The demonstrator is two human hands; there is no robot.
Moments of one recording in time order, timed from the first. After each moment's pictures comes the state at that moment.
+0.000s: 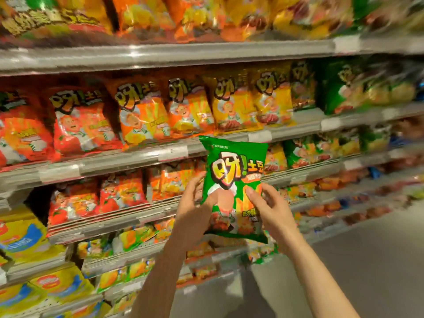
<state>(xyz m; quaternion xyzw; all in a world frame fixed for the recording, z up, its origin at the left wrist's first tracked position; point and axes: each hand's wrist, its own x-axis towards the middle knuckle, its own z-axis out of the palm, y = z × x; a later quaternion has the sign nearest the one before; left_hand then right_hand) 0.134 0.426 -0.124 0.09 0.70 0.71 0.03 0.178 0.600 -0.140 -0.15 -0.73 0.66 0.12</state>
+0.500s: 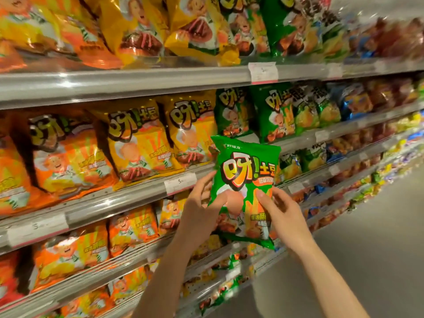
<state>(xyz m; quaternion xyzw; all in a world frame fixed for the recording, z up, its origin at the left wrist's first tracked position) 0.033 0.669 -0.093 0.24 0.70 0.66 0.09 0.131 0.839 -0.103 -0.20 -0.76 0.58 0.21</state>
